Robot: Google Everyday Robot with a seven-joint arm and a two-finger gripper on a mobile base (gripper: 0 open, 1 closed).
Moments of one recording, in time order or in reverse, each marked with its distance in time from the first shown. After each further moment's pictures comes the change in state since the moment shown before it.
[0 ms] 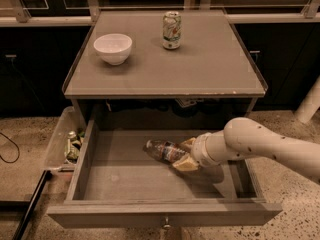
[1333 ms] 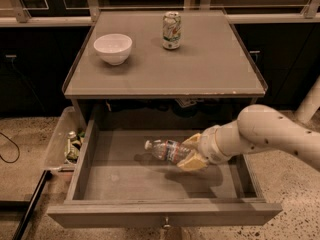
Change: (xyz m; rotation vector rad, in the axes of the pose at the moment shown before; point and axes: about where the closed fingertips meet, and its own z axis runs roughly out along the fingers) arm -0.029 0.017 -0.055 -0.039 -0.015 -0.045
